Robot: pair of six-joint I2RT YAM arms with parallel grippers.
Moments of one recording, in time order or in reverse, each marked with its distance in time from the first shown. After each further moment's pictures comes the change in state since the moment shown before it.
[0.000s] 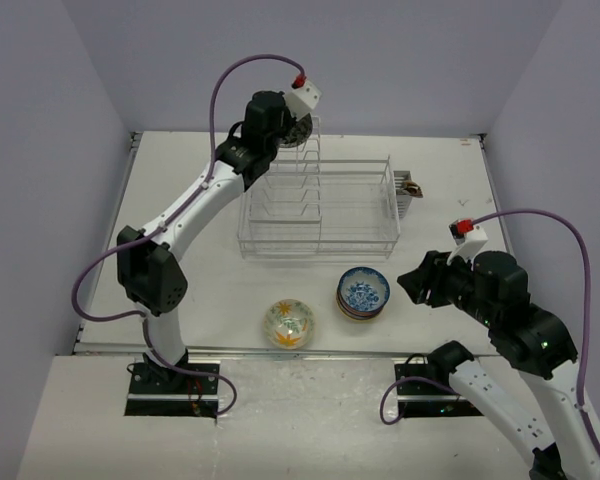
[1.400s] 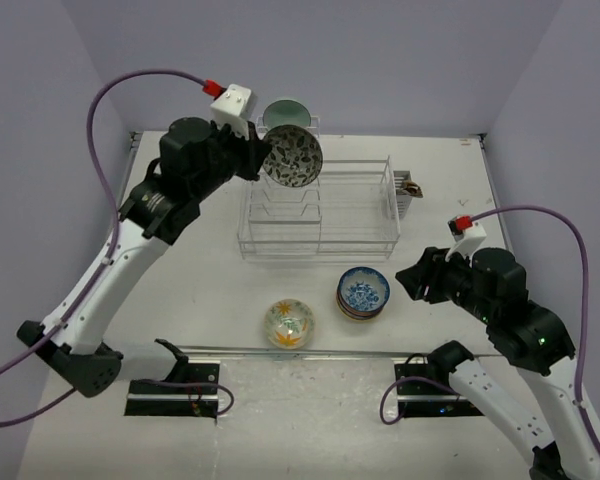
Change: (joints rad) left arm -0.026 -0.523 -0.230 -0.215 0.363 -0.673; right arm 0.000 0.019 0.000 0.030 0.000 0.001
